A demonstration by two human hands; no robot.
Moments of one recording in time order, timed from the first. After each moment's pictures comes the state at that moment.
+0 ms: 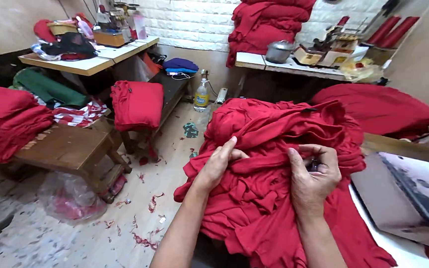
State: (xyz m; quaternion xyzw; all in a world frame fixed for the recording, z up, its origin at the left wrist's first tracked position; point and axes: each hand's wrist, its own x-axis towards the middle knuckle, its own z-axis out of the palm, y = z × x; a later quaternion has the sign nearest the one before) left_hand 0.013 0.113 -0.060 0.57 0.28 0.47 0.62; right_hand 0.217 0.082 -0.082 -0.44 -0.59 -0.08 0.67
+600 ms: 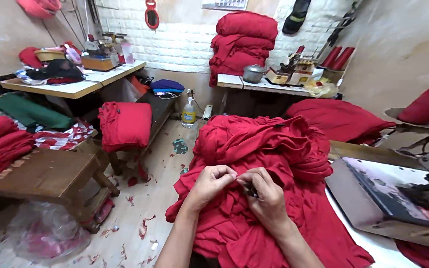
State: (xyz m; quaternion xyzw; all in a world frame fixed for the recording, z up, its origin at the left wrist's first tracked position) left_hand 0.006 0.116 -0.065 0.69 0.21 0.46 0.51; right_hand 0.173 0.064 -0.071 -0.38 -0.76 -0.16 0.51
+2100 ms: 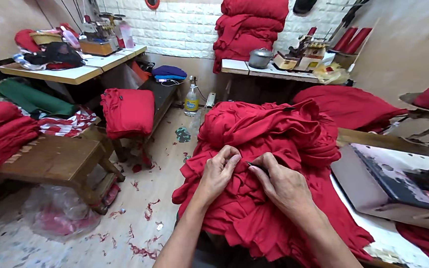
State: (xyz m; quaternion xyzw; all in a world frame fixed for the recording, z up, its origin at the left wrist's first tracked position) left_hand 0.009 0.093 -0.074 0.71 0.30 0.51 0.38; right_hand 0.178 0.032 -0.051 -0.54 -0.76 -0.15 0.34
